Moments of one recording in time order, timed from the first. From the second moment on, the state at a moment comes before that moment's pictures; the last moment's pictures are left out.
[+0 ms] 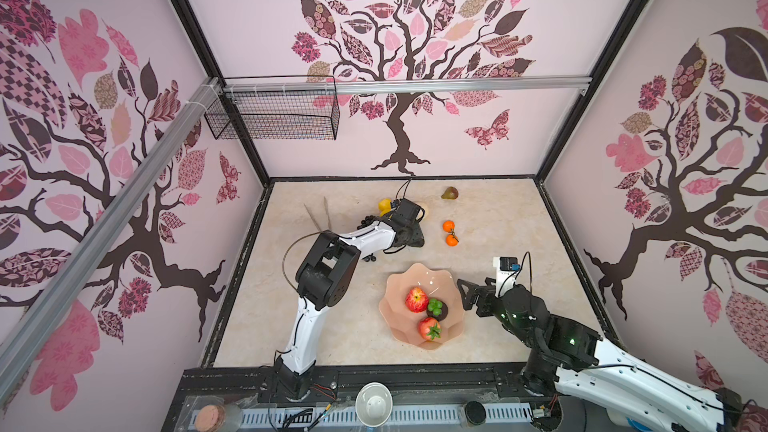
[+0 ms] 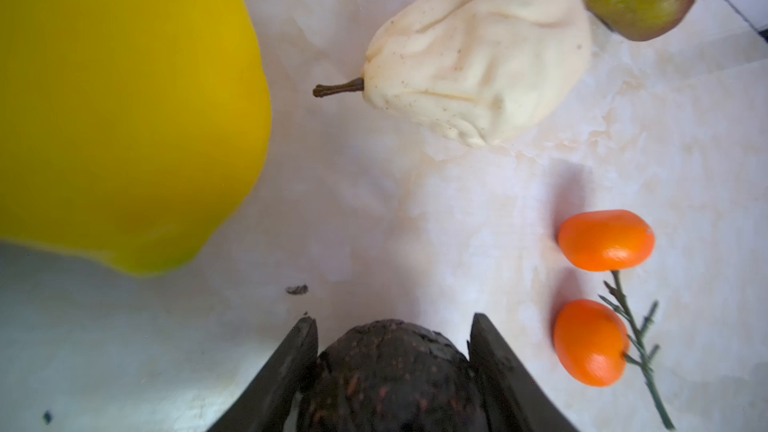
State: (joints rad) left arm -0.63 2.14 1.54 -0.30 -0.06 -0.83; right arm 0.96 0.52 0.46 -0.42 0.47 0.71
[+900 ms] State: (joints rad) left arm -0.65 1.37 0.94 -0.11 0.15 -0.99; right arm 0.96 0.53 0.40 -0.07 0.26 0.50
